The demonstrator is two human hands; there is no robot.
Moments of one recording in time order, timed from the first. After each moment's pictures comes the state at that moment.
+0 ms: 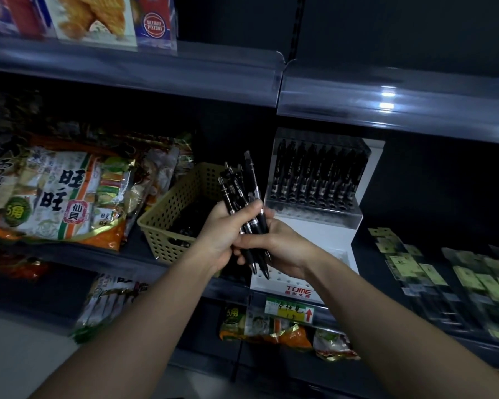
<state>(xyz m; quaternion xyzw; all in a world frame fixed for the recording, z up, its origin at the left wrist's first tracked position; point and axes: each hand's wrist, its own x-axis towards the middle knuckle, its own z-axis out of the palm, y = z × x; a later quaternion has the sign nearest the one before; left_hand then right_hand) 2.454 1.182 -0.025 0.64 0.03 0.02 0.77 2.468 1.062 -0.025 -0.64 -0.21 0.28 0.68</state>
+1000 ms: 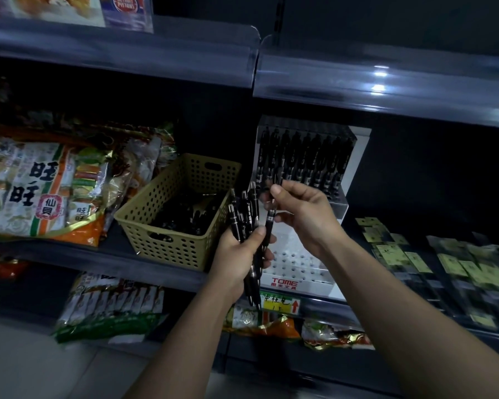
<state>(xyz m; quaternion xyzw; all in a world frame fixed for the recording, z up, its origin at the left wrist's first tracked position) 2.439 1.129 -0.070 0.57 0.07 0.05 0.82 2.491 1.013 -0.016 -0.63 -0.11 0.05 0.76</state>
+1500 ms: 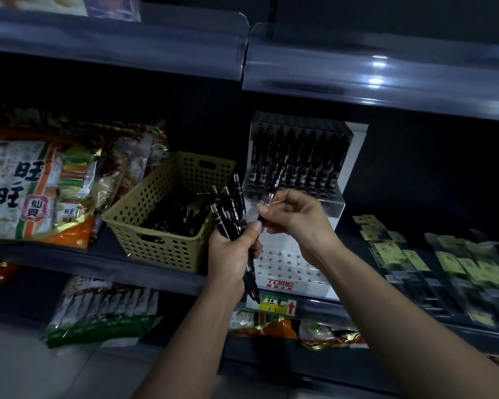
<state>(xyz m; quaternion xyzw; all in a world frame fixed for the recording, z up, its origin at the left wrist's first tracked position) 2.447 1.119 -0.070 0.52 0.11 0.13 0.84 2.486 1.011 -0.026 -0.69 -0.11 0.04 0.72</state>
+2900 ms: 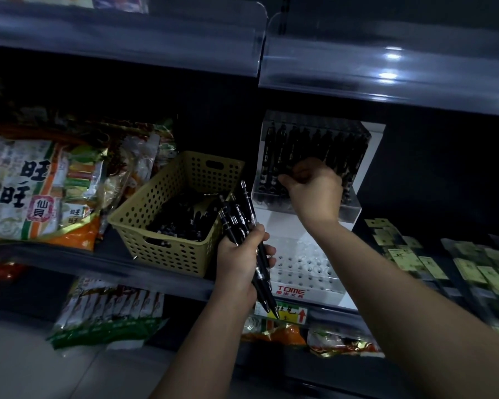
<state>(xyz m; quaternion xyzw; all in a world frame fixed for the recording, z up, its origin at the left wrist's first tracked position) 2.451 1.118 -0.062 0.47 0.19 0.07 0.86 2.542 1.026 -0.019 -0.85 -0.03 -0.28 0.44</state>
